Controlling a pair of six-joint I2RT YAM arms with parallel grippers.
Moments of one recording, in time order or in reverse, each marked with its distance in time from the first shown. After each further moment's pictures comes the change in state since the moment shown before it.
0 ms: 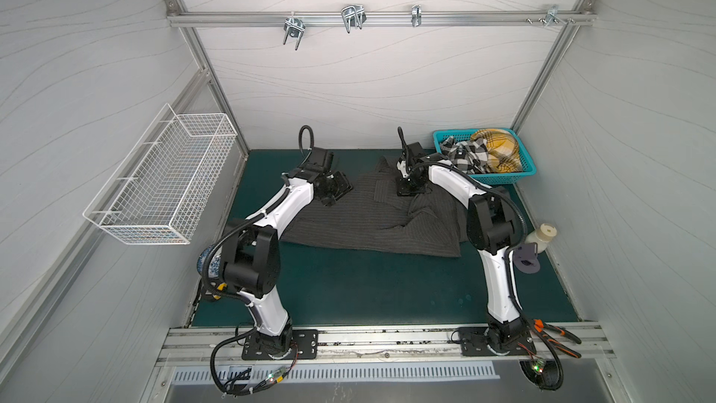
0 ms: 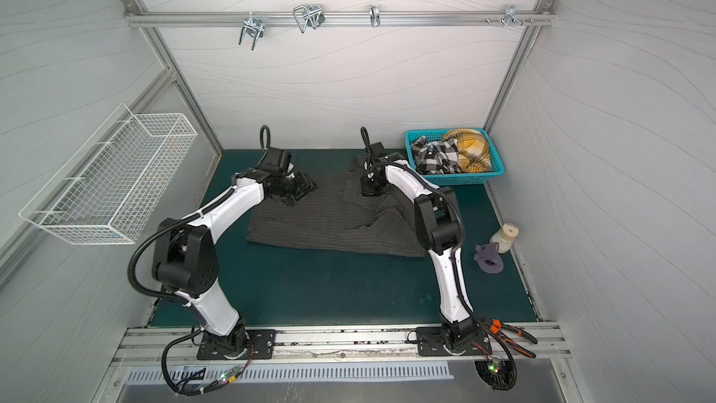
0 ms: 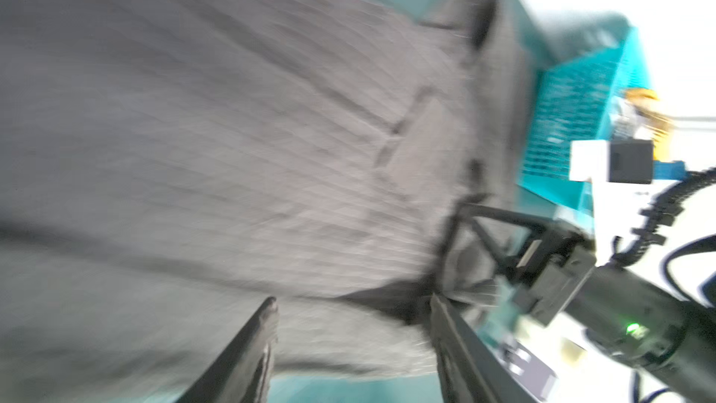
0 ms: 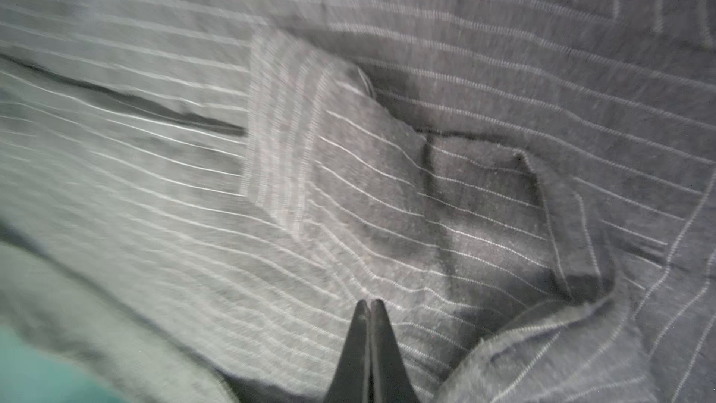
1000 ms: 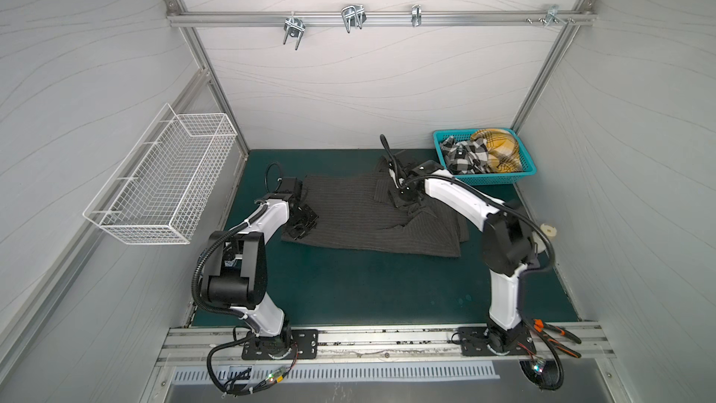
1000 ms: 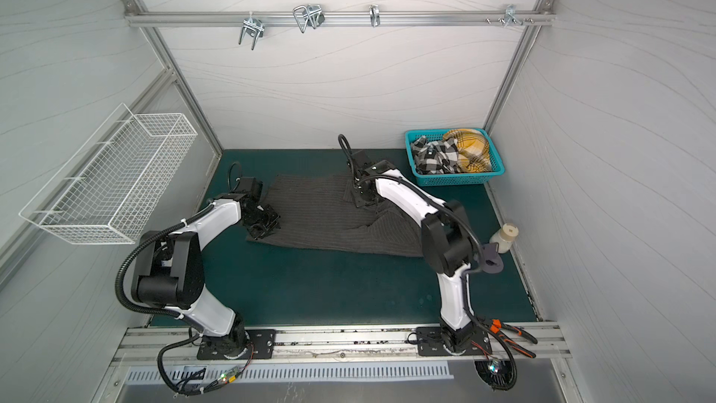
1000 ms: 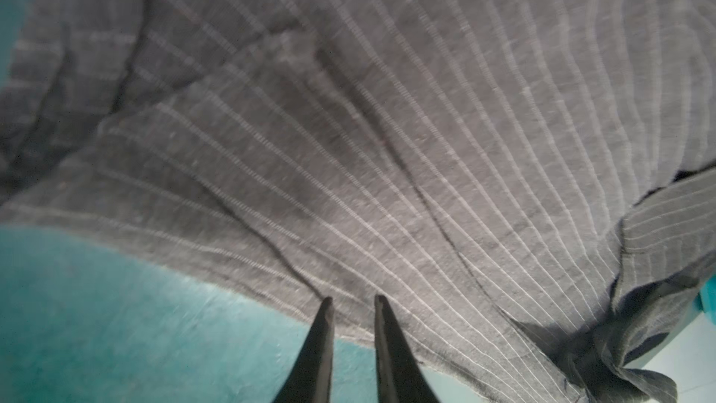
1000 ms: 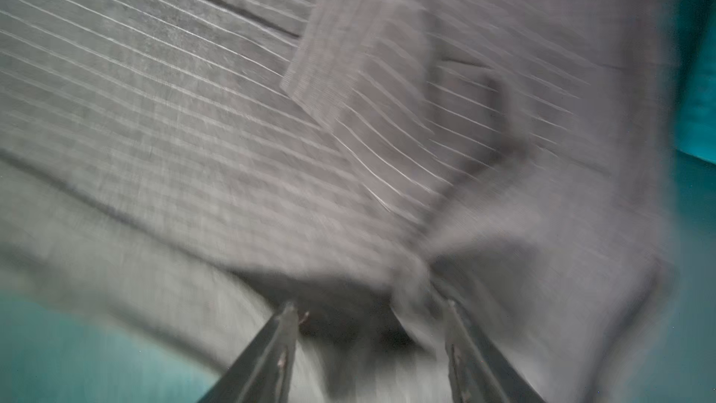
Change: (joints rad) left arm 0.255 -0.172 -0.389 -0.128 -0.095 0.056; right arm 0.190 -0.140 -0.125 -0.059 0.328 -0.070
